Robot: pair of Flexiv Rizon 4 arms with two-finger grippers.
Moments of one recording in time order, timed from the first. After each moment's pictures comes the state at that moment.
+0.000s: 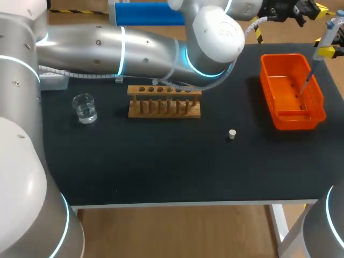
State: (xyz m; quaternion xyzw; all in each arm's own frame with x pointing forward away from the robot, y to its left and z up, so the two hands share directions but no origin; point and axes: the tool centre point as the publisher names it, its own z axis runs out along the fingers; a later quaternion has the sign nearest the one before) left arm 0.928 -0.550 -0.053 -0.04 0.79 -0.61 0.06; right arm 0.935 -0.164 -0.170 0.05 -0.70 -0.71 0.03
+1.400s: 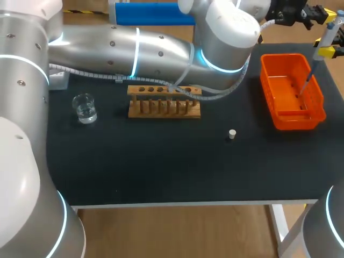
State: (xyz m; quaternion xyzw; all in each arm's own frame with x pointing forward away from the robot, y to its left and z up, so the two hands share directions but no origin) left arm 0.932 -0.576 -0.069 -0.04 0.78 -0.62 0.03; right arm 0.935 -0.164 -0.170 0.05 -0.70 -0.71 0.03
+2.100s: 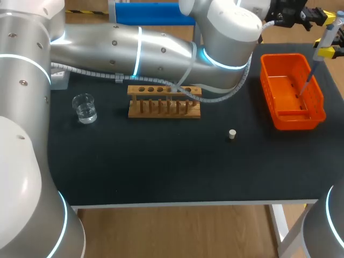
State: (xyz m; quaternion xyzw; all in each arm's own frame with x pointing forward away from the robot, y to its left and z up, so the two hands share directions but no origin) left arm 0.937 -0.579 -0.077 -0.05 0.78 -0.62 0.02; right arm 0.934 -0.164 -0.171 0.05 -0.70 -0.71 0.03
